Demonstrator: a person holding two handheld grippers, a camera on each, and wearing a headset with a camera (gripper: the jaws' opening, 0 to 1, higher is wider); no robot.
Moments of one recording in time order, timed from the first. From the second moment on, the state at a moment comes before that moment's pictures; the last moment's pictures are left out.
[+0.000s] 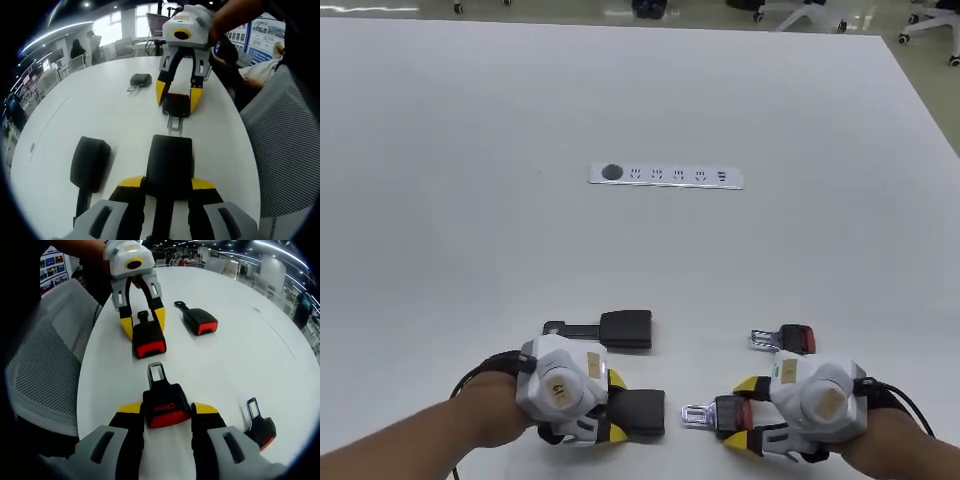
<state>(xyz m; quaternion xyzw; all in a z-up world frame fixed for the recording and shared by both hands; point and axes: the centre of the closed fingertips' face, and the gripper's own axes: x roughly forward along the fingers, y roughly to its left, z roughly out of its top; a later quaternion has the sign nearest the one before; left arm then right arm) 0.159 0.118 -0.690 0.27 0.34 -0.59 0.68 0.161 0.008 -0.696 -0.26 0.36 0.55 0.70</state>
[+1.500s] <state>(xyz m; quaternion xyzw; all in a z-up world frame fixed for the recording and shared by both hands) 0.159 0.120 -0.688 0.28 0.34 -0.61 0.66 0.162 0.060 -0.693 -0.21 0.35 0.56 0.72</state>
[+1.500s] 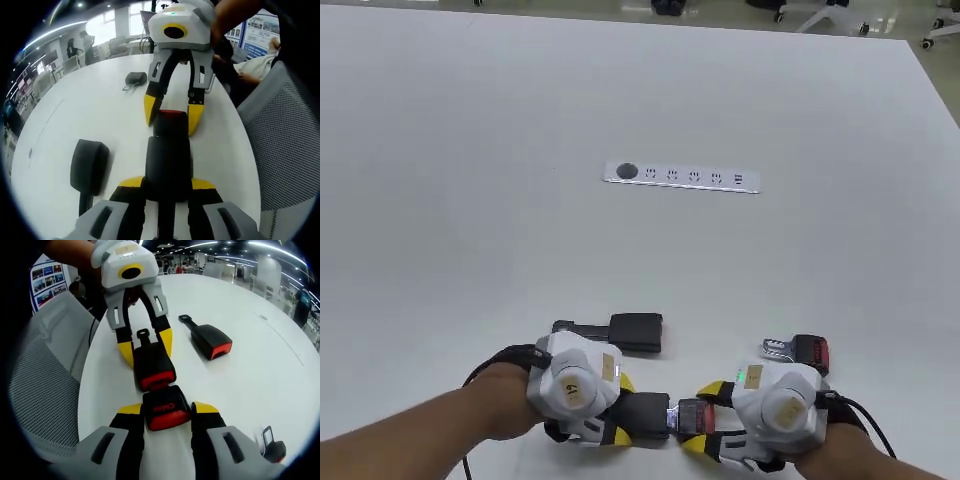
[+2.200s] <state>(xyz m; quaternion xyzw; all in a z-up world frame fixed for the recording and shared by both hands) 0.159 0.122 -0.690 0.28 0.34 -0.62 0.65 0.160 0.065 -0.687 -0.21 0.34 0.56 0.72</state>
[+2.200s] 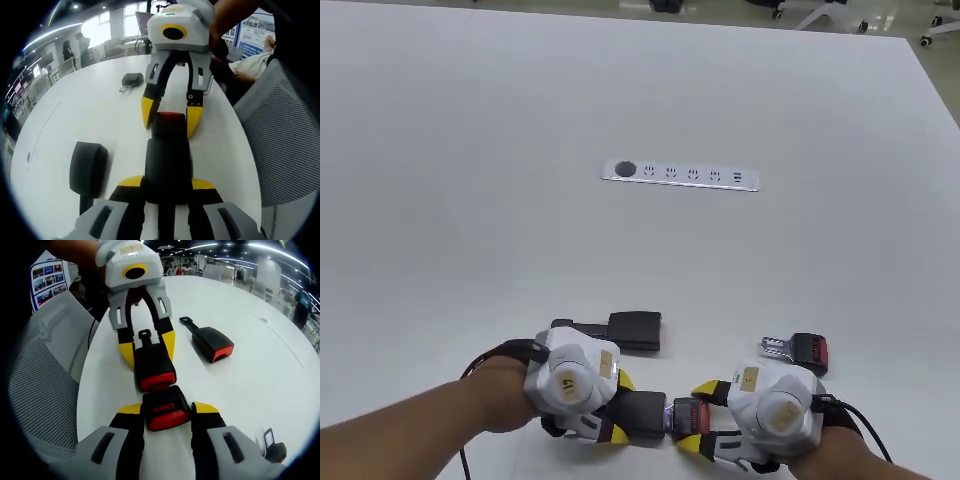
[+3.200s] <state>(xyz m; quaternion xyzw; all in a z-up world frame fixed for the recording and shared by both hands) 0.161 0.121 -0.689 0.23 0.33 -0.63 0.66 0.157 0.061 -0.682 -0.23 0.29 0.59 0.72</state>
